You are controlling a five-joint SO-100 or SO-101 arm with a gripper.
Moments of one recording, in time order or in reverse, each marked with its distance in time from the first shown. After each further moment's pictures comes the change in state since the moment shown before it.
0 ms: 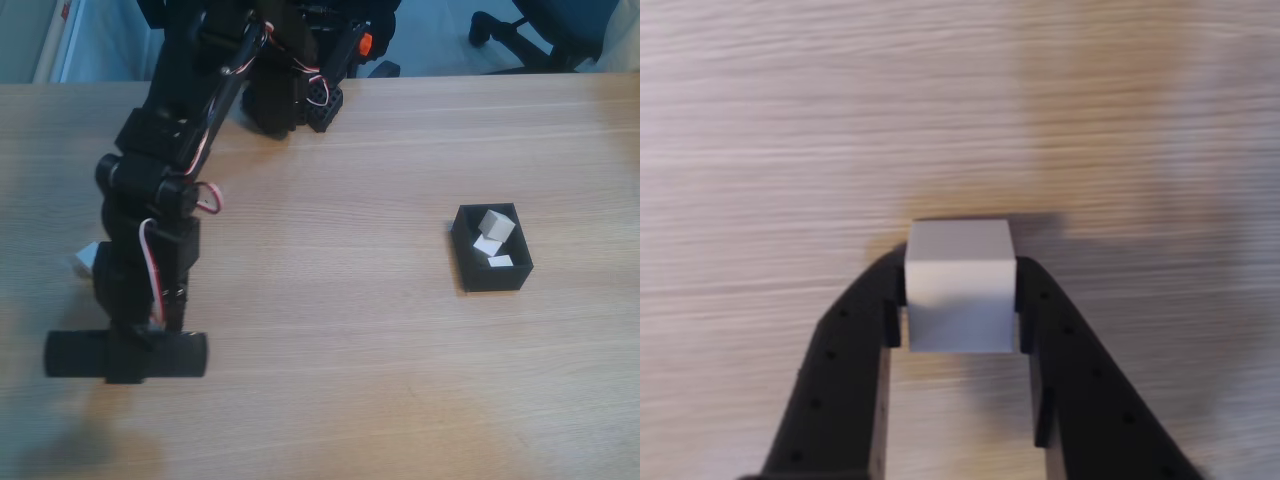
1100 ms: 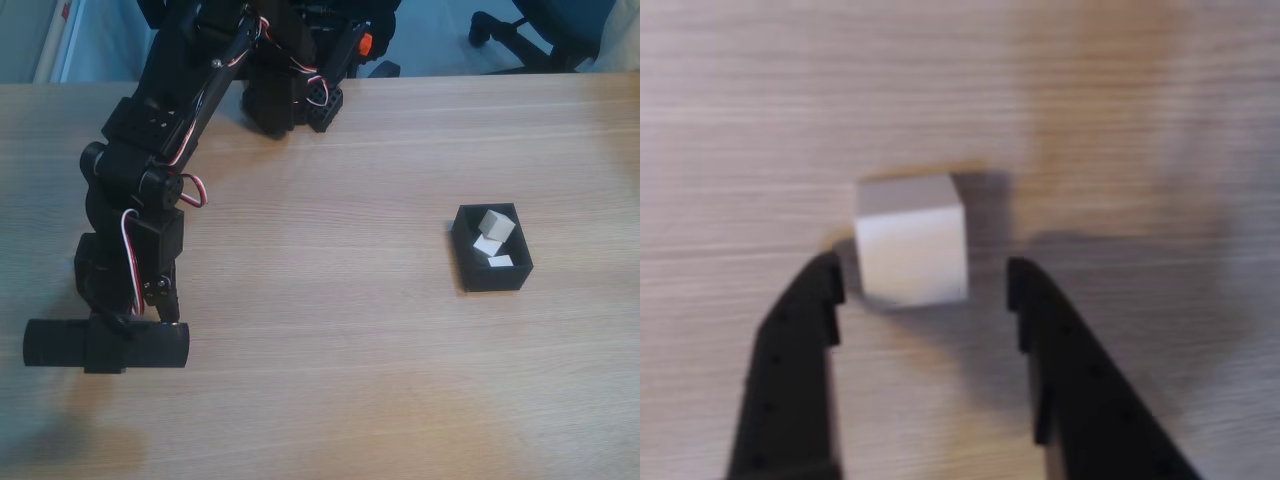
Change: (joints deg) arm 3.4 -0.9 -1.8 0.0 -3.4
